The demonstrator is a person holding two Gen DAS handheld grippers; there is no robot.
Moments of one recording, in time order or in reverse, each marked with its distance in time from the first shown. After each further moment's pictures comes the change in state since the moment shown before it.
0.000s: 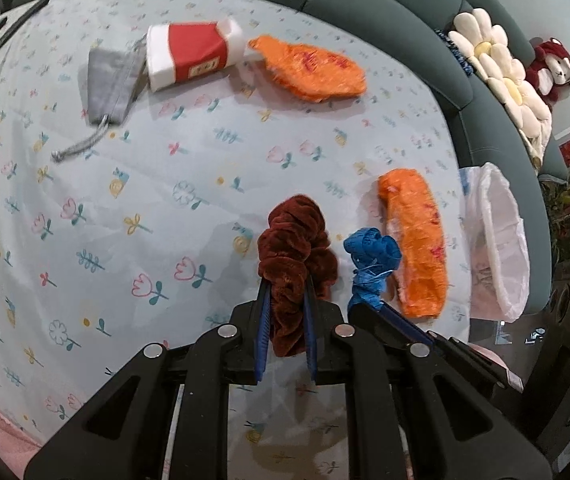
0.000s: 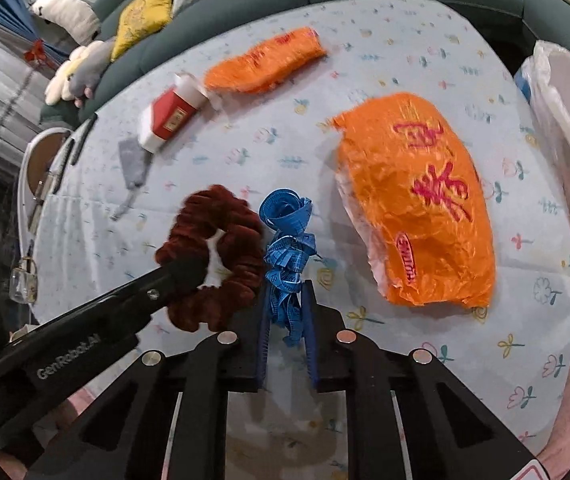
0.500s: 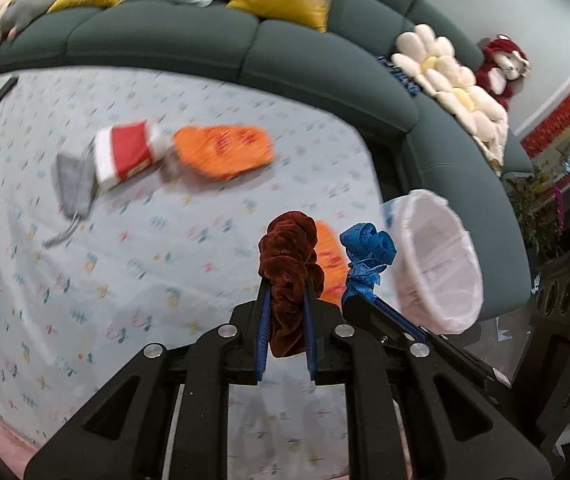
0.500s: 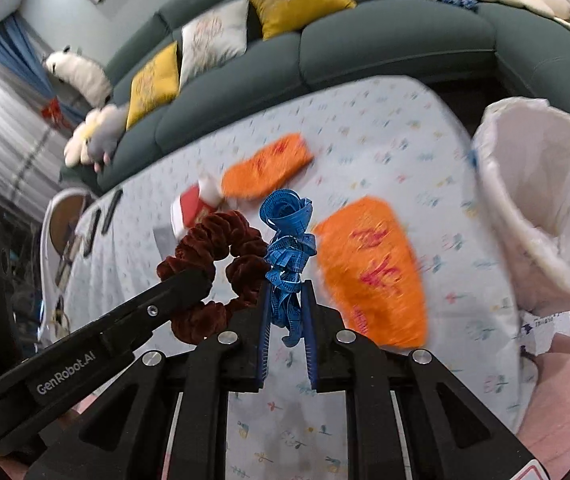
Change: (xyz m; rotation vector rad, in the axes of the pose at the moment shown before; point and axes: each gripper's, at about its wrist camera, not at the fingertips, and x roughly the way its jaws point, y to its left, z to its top) left arm -0.064 -0.076 0.015 0.135 -0.151 -0.077; right arm -0.087 -0.021 0.023 0.080 -0.223 0.056
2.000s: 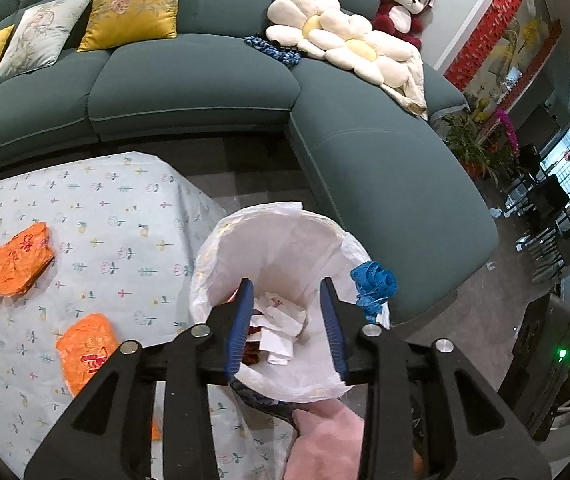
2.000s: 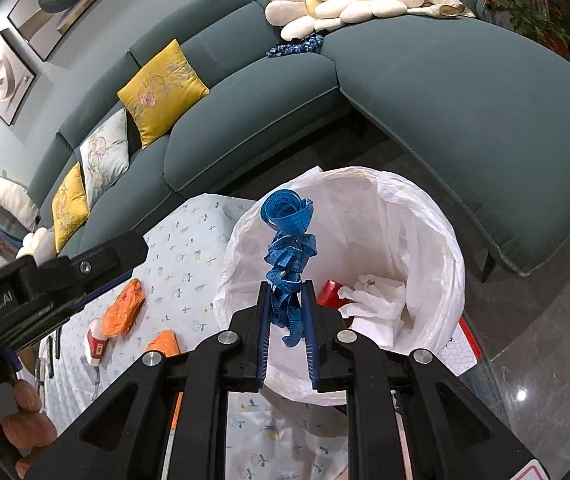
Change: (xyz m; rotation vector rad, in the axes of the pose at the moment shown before) left arm 0.084 -0.236 0.043 0.292 0.042 -0.130; right arm -0.103 -0.218 0.053 0.292 -0.227 -0.198
